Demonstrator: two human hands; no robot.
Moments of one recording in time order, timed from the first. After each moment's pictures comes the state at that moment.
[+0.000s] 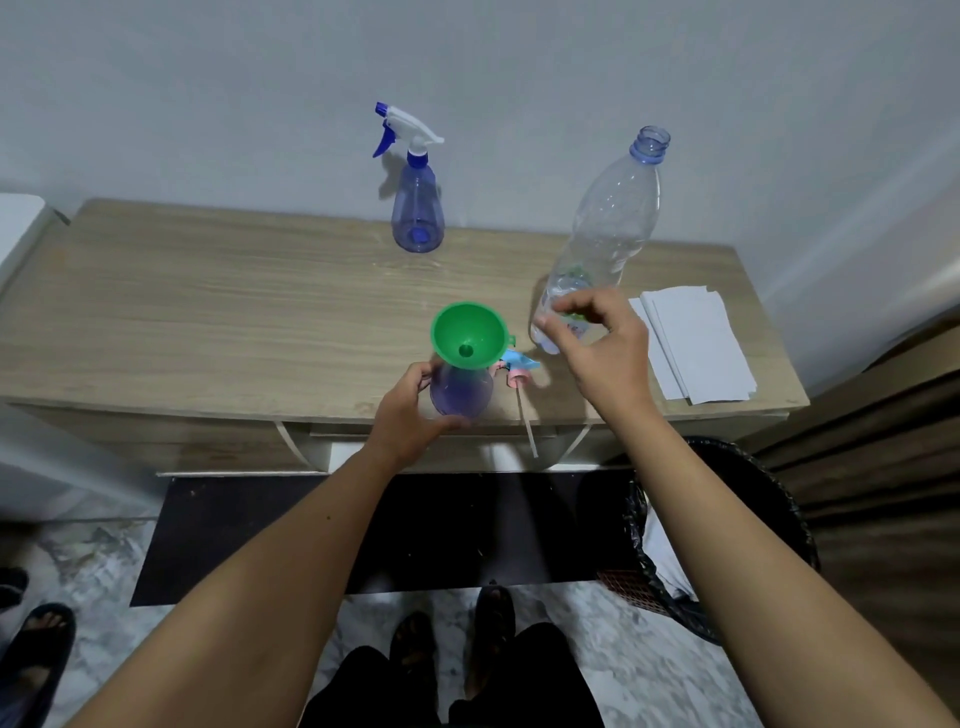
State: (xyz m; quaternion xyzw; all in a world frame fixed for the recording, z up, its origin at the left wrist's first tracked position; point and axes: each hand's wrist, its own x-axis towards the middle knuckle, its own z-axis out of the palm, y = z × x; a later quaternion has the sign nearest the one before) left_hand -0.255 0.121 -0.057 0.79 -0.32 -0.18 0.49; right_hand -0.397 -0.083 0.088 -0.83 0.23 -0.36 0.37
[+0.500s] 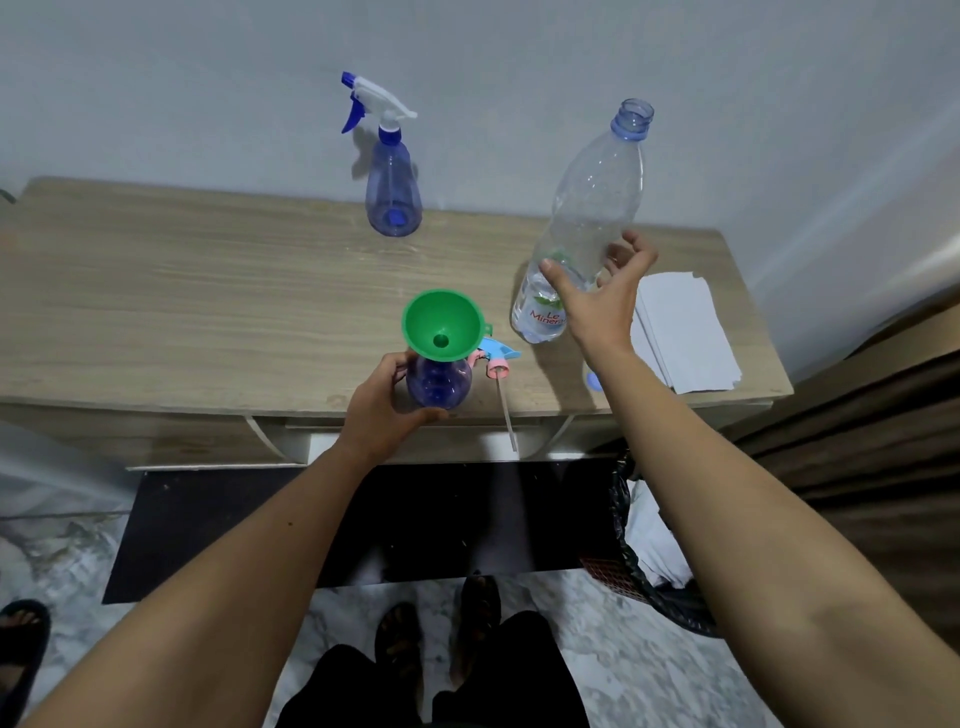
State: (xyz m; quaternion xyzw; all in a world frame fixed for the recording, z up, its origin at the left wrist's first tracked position) left_hand -0.254 0.118 -0.063 0.80 -0.31 -0.17 0.49; right_hand -0.359 -0.153 0.056 -0.74 0.37 -0.36 0.44
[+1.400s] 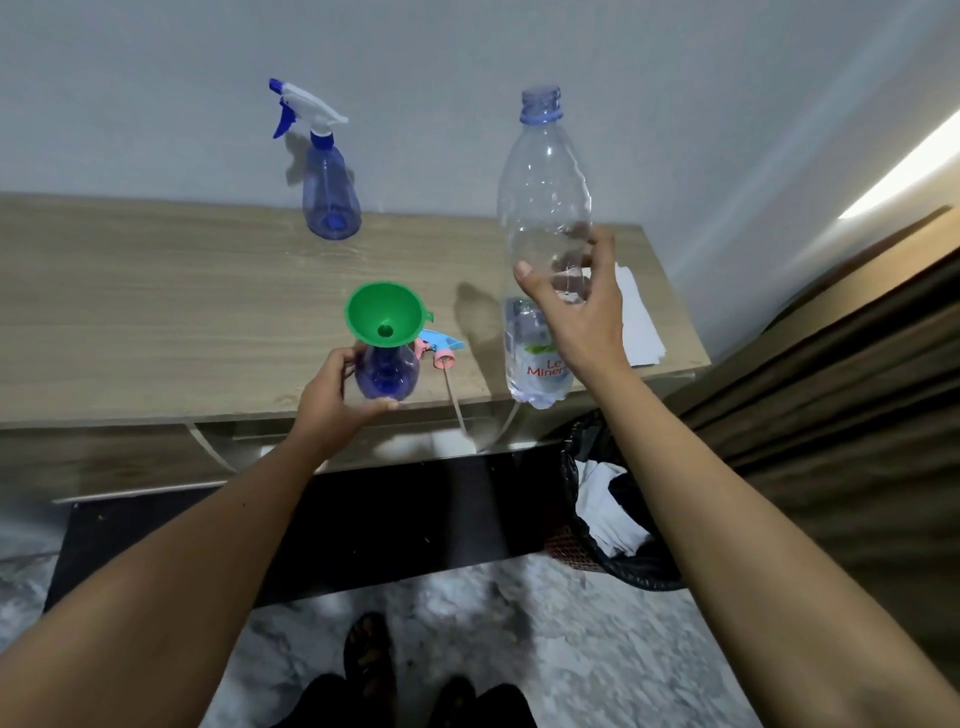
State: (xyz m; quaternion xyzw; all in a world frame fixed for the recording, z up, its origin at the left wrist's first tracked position) left_hand -0.260 0.118 -0.056 0.78 -0.29 -0.22 0.50; right_hand -0.444 -0.099 0.138 -0.79 0.31 -0.34 0.40
